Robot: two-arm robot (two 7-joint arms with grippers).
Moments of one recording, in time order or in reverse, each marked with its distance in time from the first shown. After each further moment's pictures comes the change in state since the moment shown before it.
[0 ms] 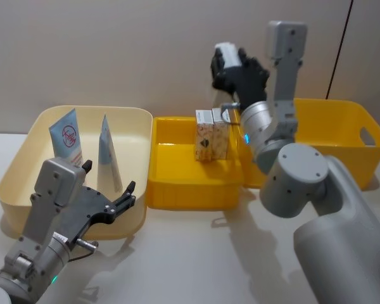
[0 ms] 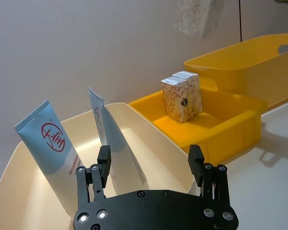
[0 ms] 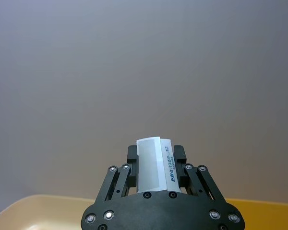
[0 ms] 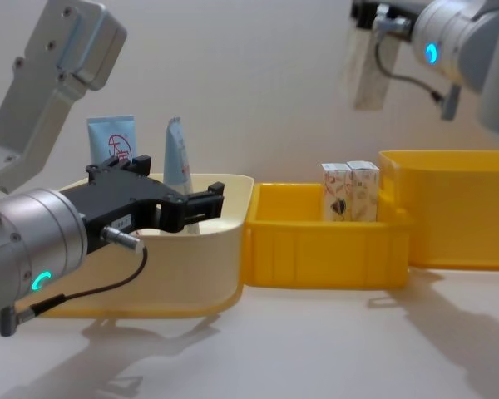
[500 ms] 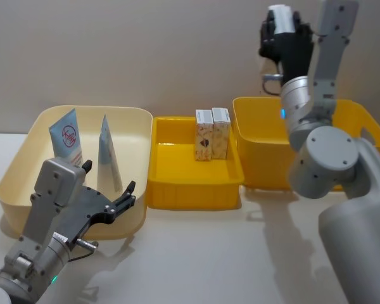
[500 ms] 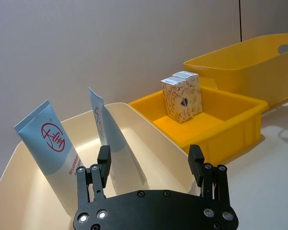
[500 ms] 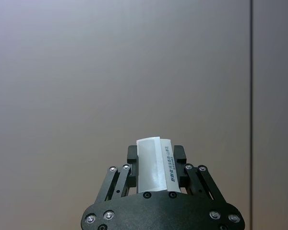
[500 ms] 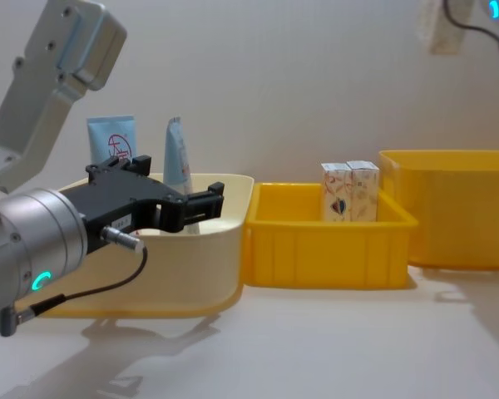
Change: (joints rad) left arm 0.000 0.000 0.000 0.000 0.000 0.000 0.000; right arm 0.034 0.040 0.063 -0.011 -0.096 -0.098 -0.103
